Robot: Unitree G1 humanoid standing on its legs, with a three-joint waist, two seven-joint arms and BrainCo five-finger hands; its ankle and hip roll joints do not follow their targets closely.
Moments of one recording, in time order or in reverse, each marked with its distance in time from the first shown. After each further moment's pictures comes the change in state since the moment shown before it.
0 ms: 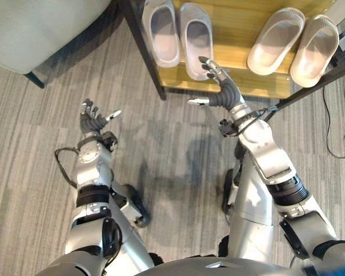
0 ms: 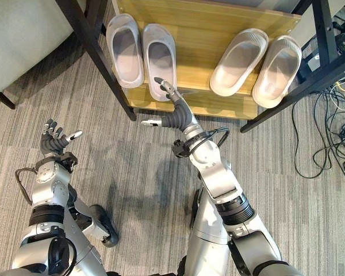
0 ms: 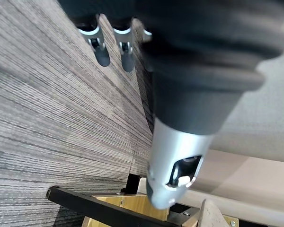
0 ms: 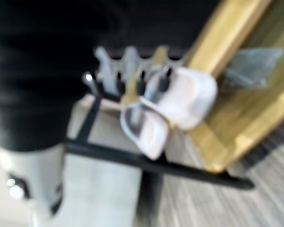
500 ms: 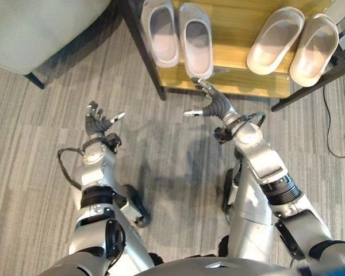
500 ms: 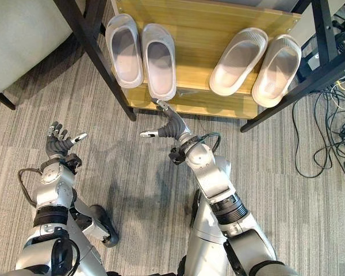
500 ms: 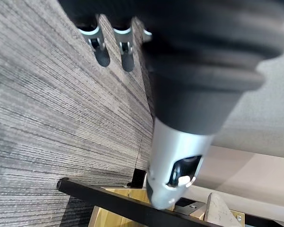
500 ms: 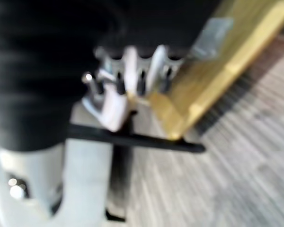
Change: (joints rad) left arm 0.006 -0.034 0.001 0.007 0.018 0.007 0.007; right arm 0.002 0.056 -0.008 0.166 -0.004 0.083 0.064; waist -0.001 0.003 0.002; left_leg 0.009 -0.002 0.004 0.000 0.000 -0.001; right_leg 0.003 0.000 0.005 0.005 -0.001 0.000
